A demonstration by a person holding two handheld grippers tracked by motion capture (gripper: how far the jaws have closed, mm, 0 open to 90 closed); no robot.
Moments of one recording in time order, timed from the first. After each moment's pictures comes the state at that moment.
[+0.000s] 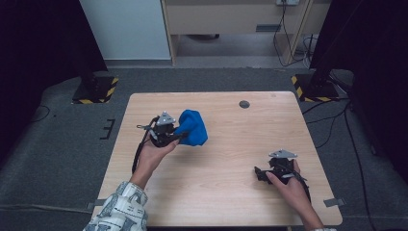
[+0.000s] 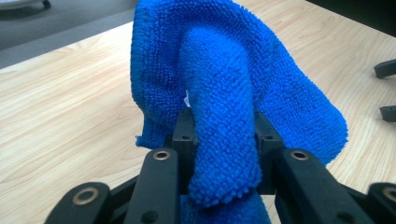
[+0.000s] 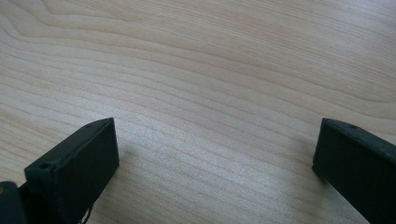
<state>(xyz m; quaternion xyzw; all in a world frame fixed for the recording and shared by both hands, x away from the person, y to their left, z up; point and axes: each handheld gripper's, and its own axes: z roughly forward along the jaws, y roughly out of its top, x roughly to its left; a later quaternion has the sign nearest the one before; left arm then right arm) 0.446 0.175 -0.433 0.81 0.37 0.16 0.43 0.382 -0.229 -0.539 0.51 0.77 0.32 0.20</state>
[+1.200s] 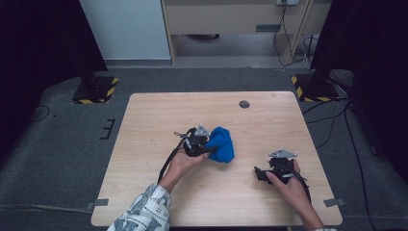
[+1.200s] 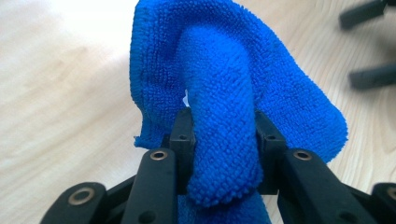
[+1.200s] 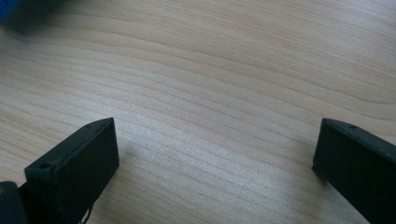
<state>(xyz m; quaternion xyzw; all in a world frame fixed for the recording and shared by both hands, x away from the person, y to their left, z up) 0.447 0.083 -0.492 0.86 0.31 0.09 0.39 0.383 -0.229 -0.539 0.51 0.77 0.32 0.20</state>
